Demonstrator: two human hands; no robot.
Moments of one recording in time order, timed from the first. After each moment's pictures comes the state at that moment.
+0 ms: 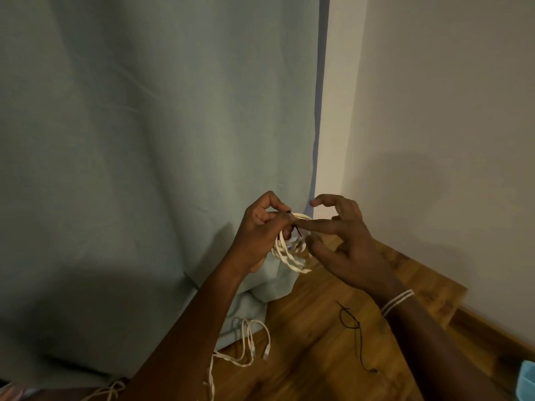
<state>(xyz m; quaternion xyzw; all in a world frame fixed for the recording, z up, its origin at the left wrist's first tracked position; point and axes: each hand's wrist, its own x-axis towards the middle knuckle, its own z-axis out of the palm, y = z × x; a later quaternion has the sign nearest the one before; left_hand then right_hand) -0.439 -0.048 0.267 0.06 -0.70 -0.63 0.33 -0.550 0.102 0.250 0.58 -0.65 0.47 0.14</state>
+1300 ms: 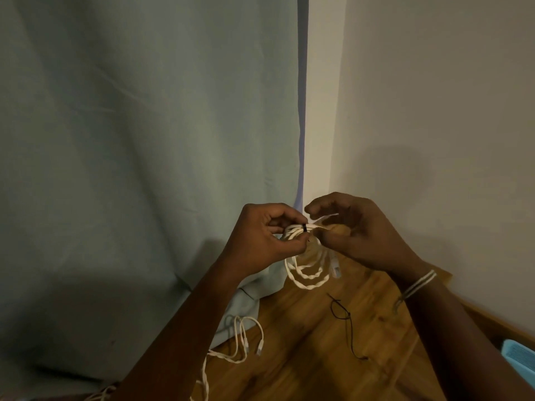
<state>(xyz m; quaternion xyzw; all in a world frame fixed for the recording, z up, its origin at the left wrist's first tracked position) -0.426 -0.018 0.278 -0.04 -0.84 -0.41 0.36 -0.564 0.140 0.282 0.61 -0.61 0.50 0.01</state>
